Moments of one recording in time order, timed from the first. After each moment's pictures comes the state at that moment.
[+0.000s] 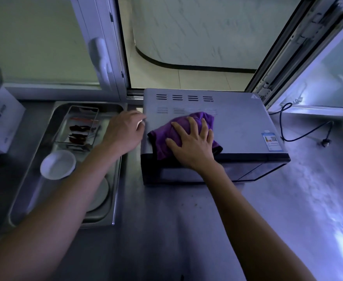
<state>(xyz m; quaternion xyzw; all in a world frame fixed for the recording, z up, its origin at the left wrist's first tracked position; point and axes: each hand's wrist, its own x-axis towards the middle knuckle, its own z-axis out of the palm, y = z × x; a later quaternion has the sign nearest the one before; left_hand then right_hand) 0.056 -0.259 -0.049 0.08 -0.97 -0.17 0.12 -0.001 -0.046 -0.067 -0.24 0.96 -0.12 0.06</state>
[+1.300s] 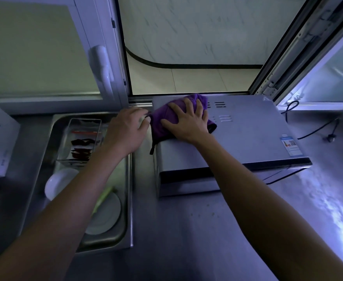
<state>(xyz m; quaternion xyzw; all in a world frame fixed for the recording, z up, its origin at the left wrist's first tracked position) 0.026 -0.311 -0.041 0.09 -0.96 -0.23 0.12 -0.086 -0.139 -0.069 -0.21 0.97 -0.12 0.07</state>
